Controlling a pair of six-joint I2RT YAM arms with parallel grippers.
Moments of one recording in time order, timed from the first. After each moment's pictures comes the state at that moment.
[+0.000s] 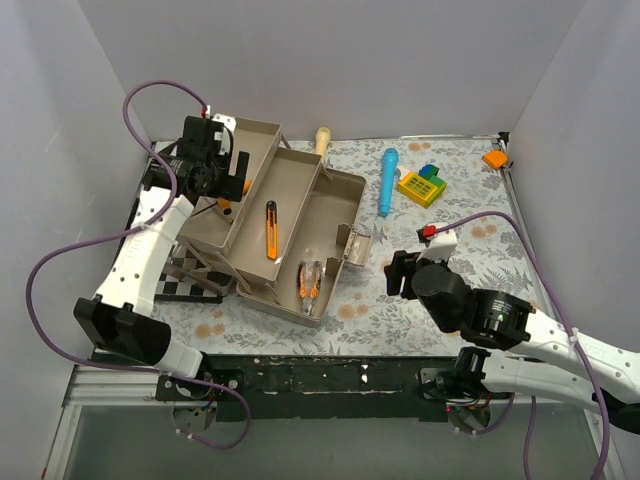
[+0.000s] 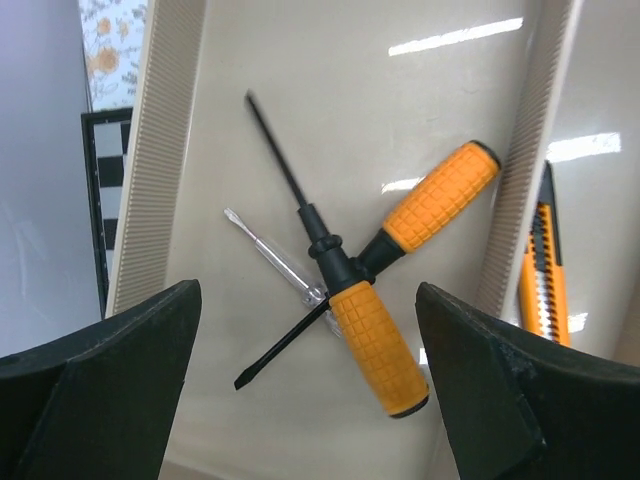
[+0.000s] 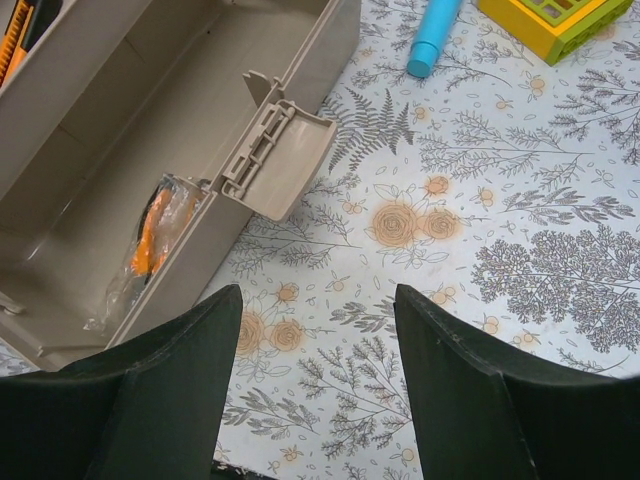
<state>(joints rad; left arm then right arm) -0.29 1.49 1.69 -1.02 -0.31 0.04 1.18 0.72 0.80 -0.64 0.76 0.60</state>
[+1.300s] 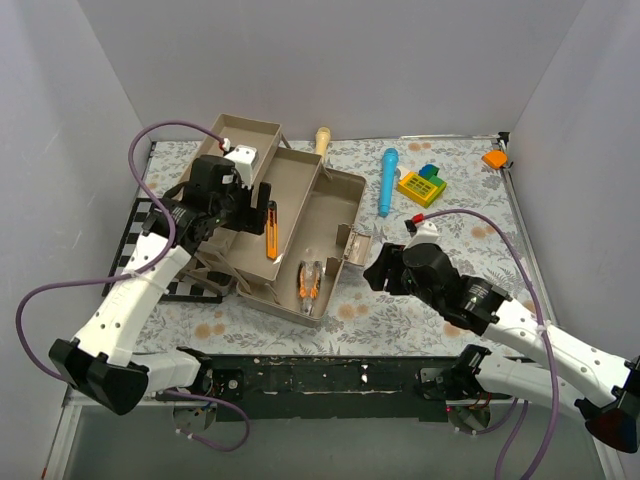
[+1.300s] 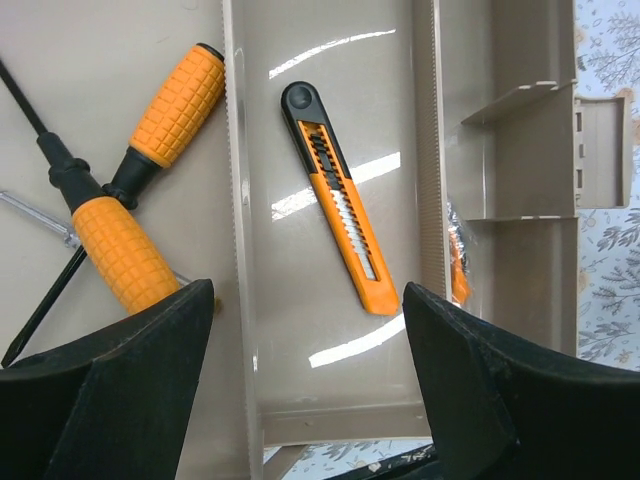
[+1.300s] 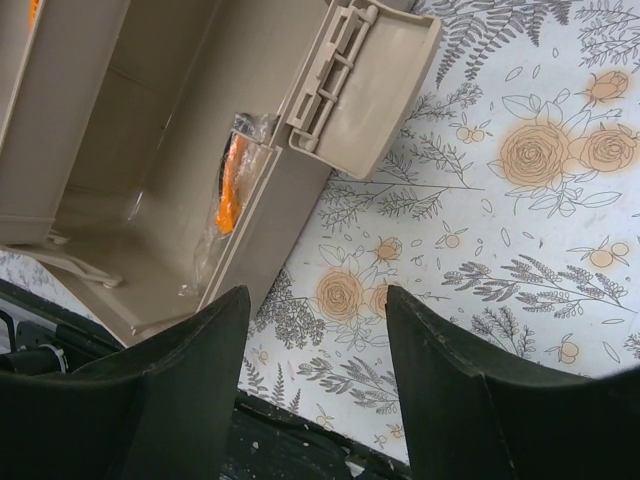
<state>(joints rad) -0.45 1.24 1.39 -0.86 -0.08 -0.08 0.92 0.84 0.72 -0.47 0.29 0.76</state>
